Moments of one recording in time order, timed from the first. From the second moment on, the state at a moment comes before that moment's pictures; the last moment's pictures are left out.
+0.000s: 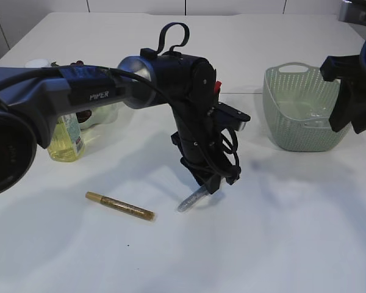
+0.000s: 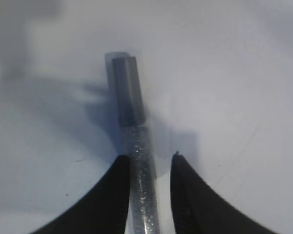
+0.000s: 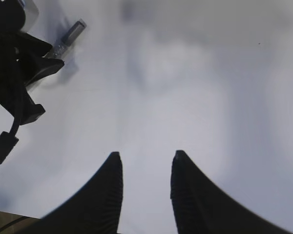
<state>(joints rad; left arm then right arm) -0.72 2.48 -2.07 -0.15 1.09 0.19 0.11 1.55 -1.35 0.18 1.24 0.06</state>
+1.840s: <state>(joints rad) -0.72 2.48 -2.10 -0.11 1.21 0.12 0.11 1.55 -1.35 0.18 1.24 0.05</state>
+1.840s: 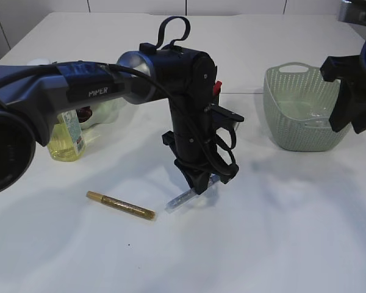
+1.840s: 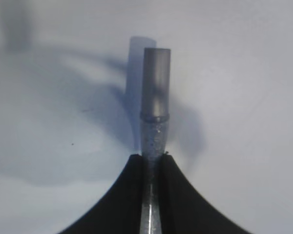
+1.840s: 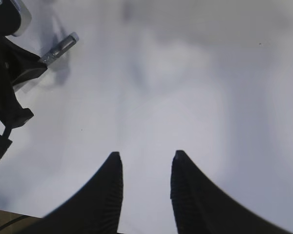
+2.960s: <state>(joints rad) -0.70 2.22 -1.72 -0.12 0.79 -0.03 0.11 1.55 -1.35 0.18 1.24 0.05</state>
